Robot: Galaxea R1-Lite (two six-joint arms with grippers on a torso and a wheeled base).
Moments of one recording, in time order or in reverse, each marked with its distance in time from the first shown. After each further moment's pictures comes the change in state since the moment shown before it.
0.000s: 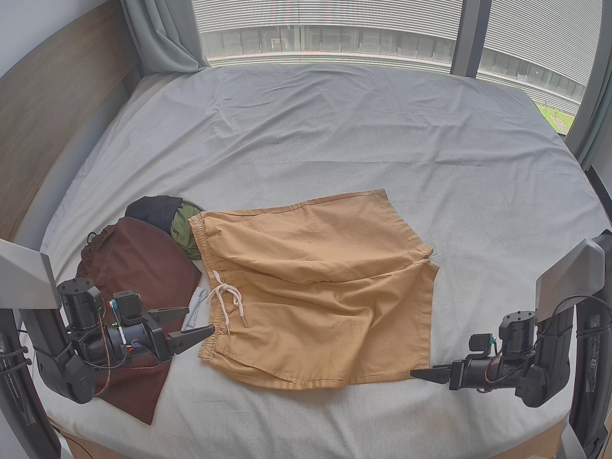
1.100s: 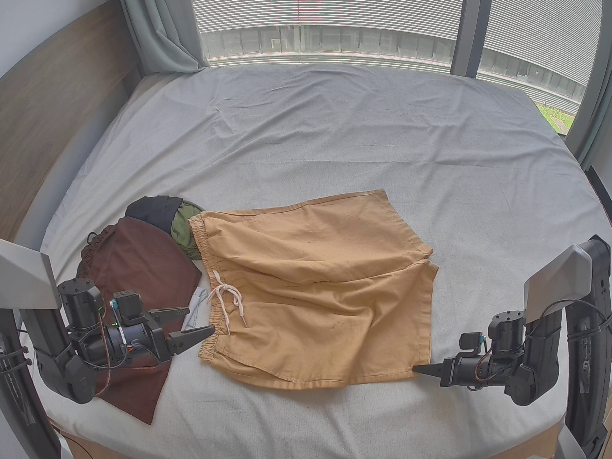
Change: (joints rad) left arm -0.001 0.000 0.000 0.000 0.000 -0.005; right arm 0.018 0.069 -0.093 0.001 0.018 0.031
